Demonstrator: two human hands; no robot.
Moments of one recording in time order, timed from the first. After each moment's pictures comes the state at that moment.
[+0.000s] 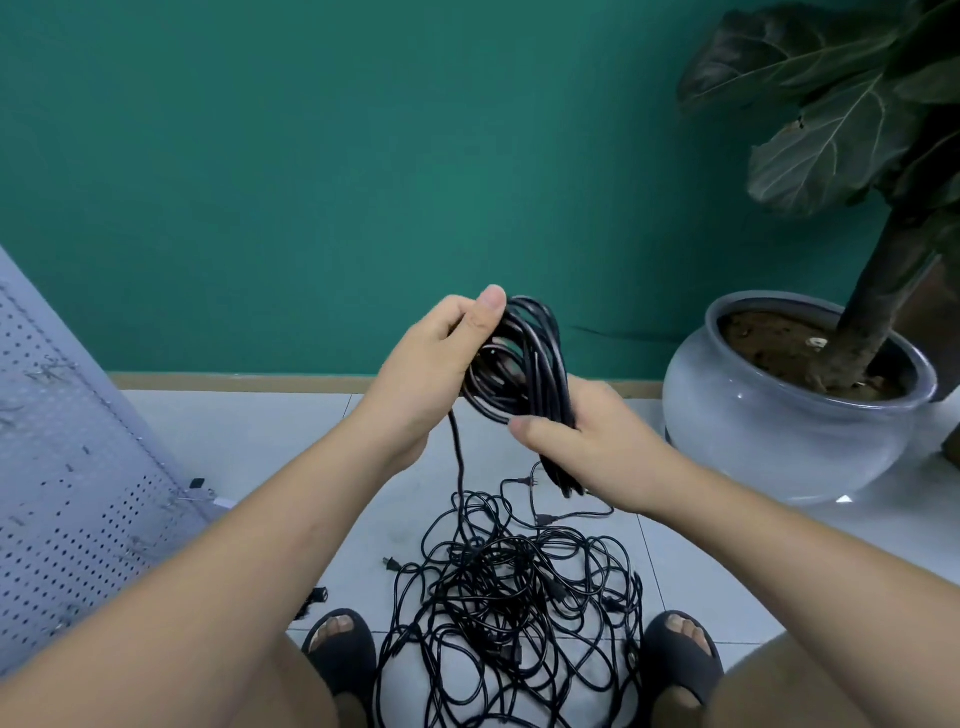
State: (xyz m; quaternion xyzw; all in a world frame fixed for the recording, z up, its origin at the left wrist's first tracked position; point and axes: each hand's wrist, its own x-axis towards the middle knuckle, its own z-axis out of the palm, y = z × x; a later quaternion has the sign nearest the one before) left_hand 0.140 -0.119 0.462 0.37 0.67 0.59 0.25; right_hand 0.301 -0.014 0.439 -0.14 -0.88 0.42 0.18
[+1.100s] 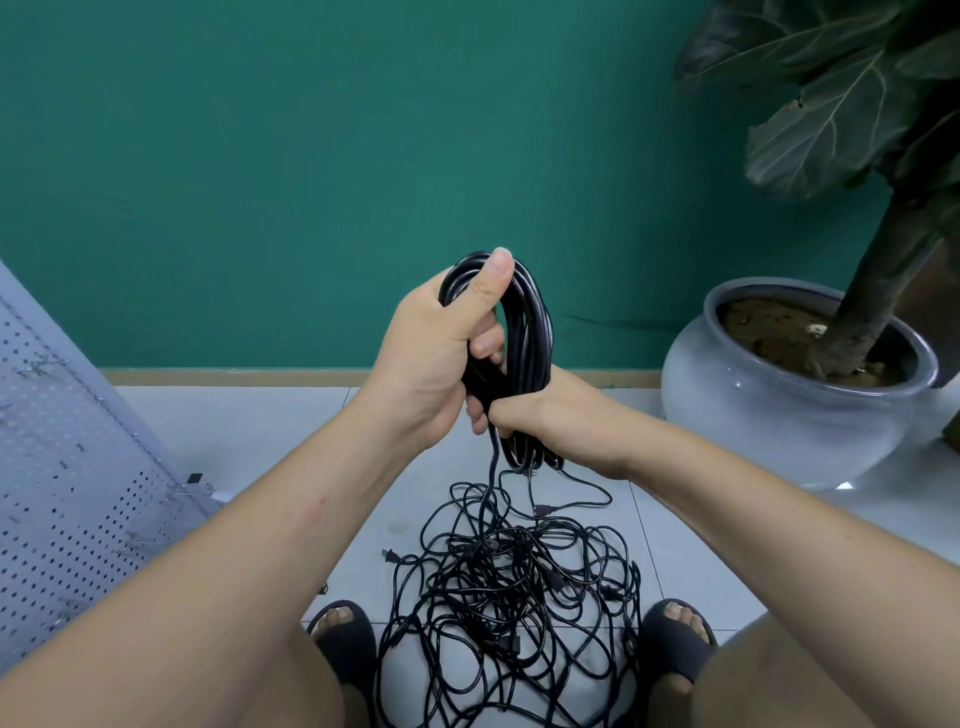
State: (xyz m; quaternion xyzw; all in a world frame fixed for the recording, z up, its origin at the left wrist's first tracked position) left_hand 0.164 -0.105 0.479 0.33 0.52 0.72 0.32; right_hand 0.270 -0.012 0.443 -0.12 -0.81 0.56 0.10
